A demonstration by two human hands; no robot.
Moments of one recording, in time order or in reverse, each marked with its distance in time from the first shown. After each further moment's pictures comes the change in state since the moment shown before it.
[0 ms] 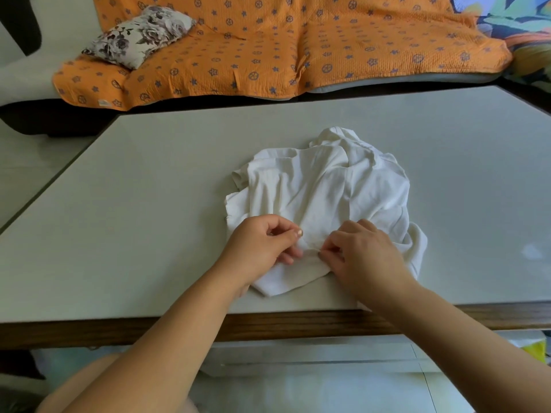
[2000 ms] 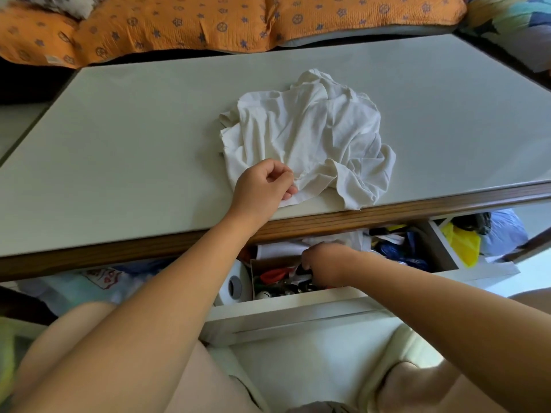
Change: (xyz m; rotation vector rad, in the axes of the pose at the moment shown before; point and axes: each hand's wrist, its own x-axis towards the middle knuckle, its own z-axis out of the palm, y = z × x) left_hand -0.039 -0.029 0.010 -0.018 0.070 0.175; right_hand -0.082 -0.043 0.060 -0.337 -0.980 0.013
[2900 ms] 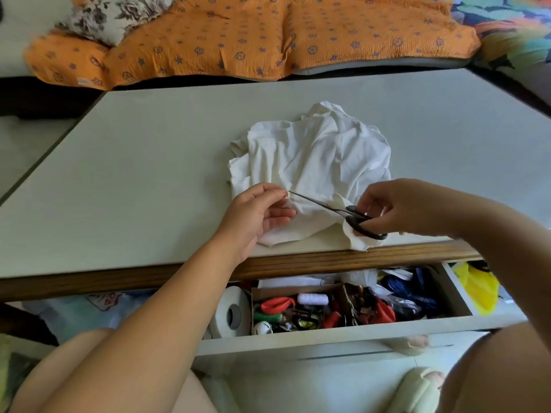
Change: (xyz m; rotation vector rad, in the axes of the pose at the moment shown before) left_hand 0.014 0.010 -0.015 -0.530 -0.049 -0.224; right_hand -0.096 0.093 -0.108 0.545 0.451 -0.007
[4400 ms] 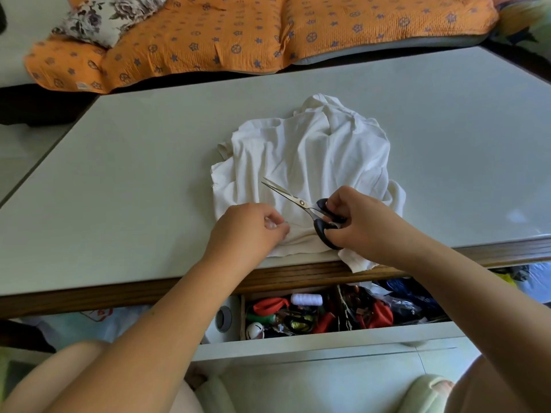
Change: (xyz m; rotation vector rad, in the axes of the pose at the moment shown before) left_hand -0.001 -0.005 0.014 1.240 0.105 0.191; right_hand 0.031 0.005 0.047 0.352 0.184 -0.046
